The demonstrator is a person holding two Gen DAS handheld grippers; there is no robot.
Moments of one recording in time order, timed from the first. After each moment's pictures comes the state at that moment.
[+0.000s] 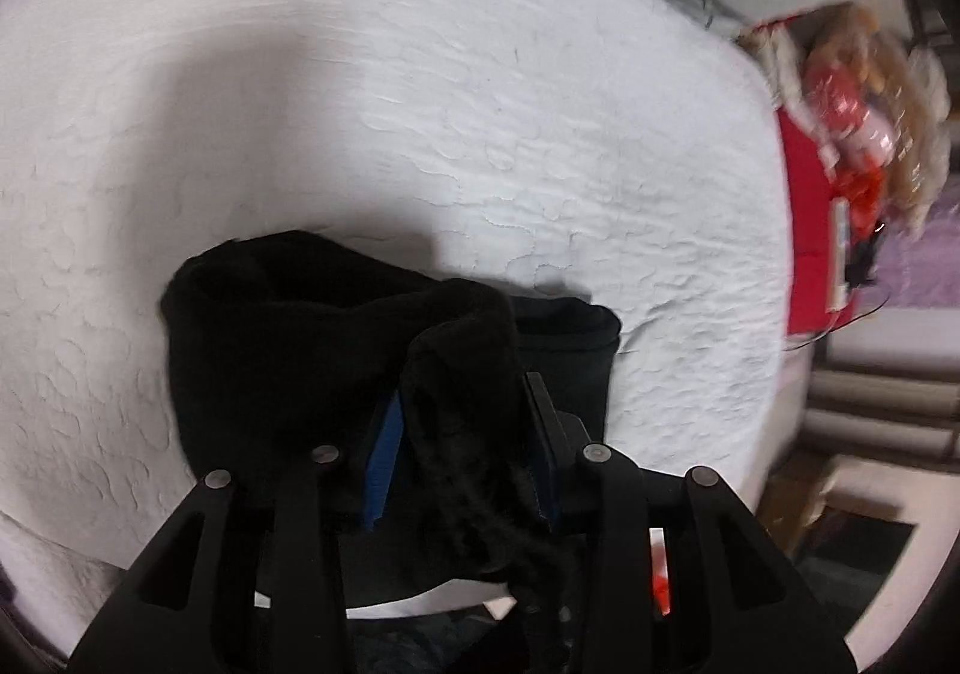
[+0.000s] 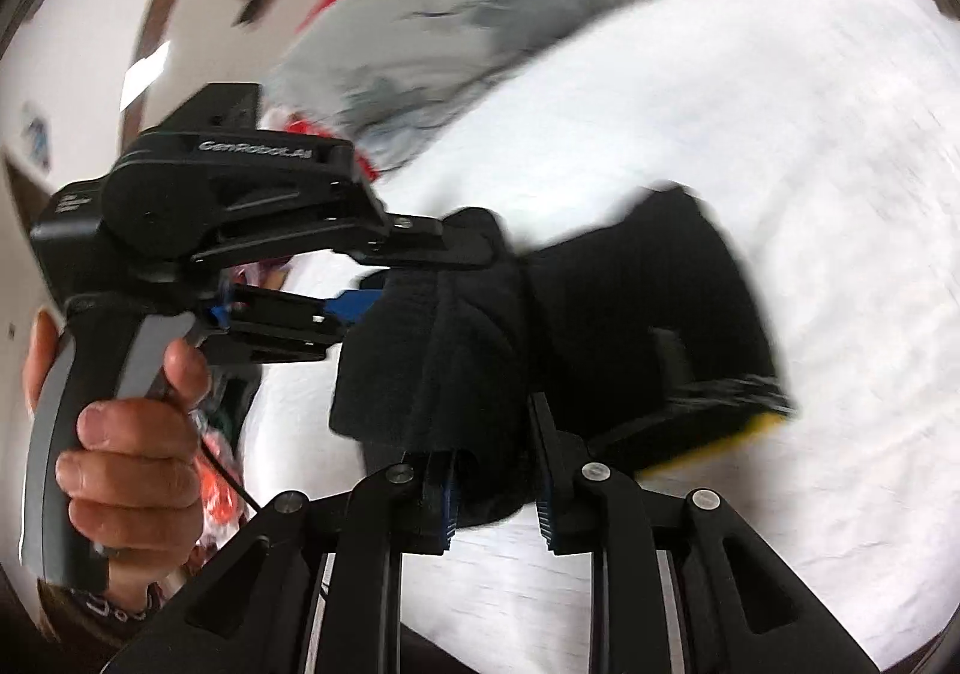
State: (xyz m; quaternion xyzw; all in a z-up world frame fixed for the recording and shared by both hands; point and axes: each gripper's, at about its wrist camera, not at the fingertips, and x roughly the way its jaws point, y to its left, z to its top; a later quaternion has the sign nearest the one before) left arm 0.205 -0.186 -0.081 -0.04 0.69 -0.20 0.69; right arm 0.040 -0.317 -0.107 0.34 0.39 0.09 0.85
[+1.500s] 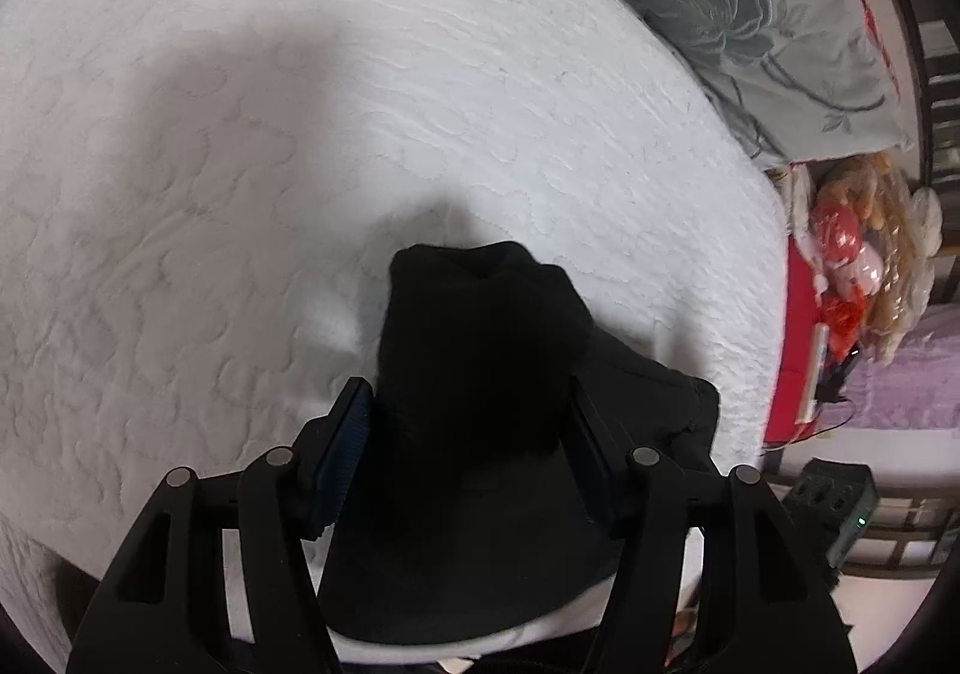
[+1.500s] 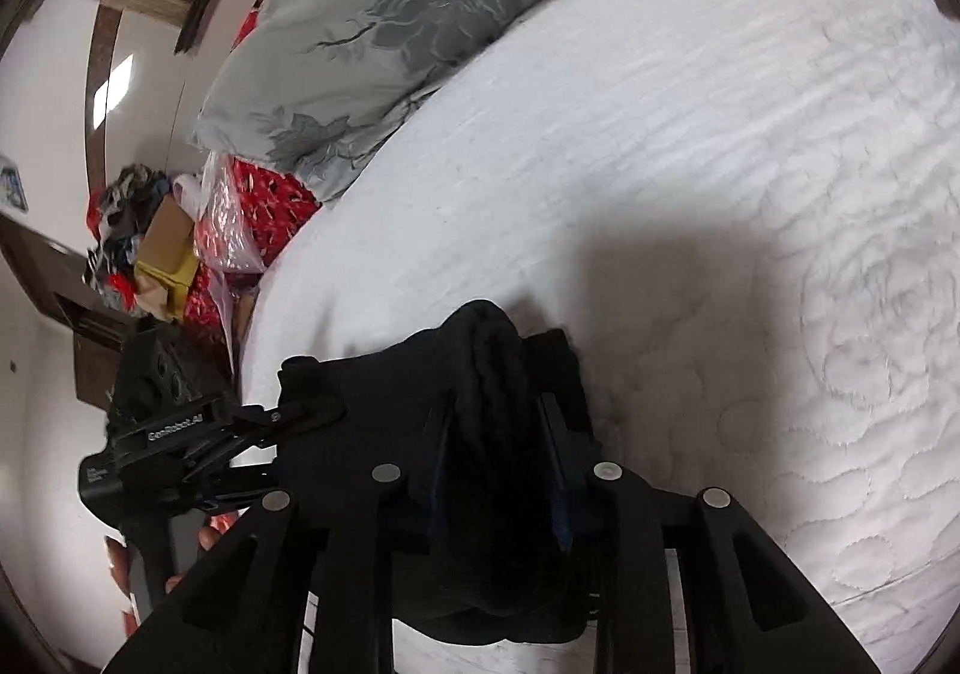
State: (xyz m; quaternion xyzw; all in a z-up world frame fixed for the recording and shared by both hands) left arm 0.188 -0.087 -0.094 -0.20 0.64 -0.15 0.72; right arm 0.101 -0.391 -0.118 0.35 0.42 0.10 0.83
